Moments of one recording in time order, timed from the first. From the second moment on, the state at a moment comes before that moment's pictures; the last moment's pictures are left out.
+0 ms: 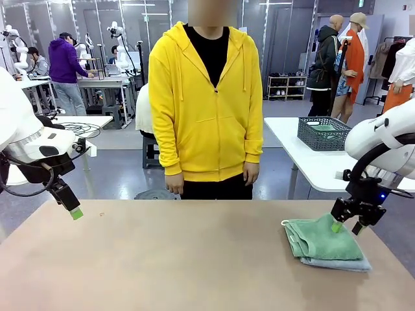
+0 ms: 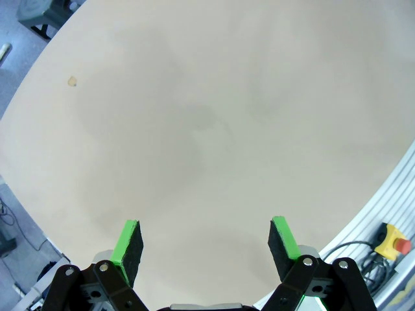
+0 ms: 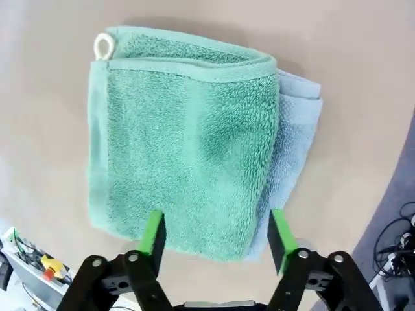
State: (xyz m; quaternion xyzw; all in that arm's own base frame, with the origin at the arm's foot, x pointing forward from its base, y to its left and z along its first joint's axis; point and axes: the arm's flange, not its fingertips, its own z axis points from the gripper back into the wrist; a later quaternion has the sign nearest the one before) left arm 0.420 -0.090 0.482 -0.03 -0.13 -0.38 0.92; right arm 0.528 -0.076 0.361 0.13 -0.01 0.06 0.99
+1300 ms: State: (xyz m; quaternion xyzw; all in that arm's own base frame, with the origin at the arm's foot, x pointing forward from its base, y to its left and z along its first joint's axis) left arm 0.420 -0.090 0.482 -0.03 -0.13 -0.38 0.92; right arm 0.522 -0.067 0.375 0.11 -0.02 0.06 0.99
